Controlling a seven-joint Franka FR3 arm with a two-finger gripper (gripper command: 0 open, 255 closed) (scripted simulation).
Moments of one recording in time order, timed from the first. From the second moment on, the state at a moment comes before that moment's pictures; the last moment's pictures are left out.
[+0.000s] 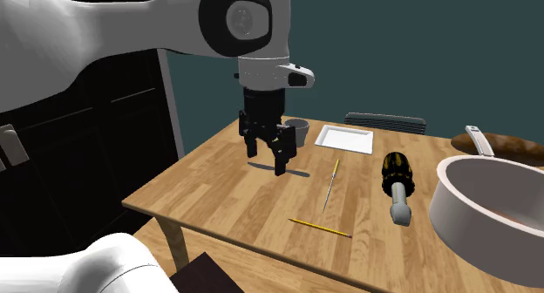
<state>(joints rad) -0.02 -0.81 0.00 -2.32 -0.02 1.48 0.12</state>
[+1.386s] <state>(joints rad) -0.12 -0.34 0.43 -2.24 0.11 1.91 0.94</state>
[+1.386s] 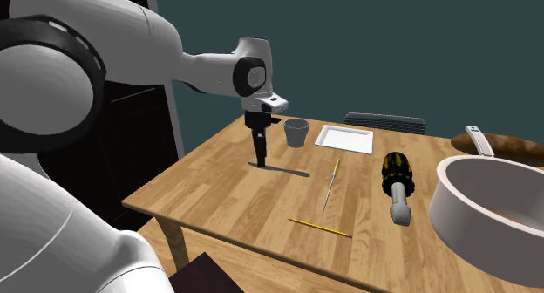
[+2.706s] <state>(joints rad) -0.07 0.40 0.48 -1.72 -0.27 2.06 1.70</state>
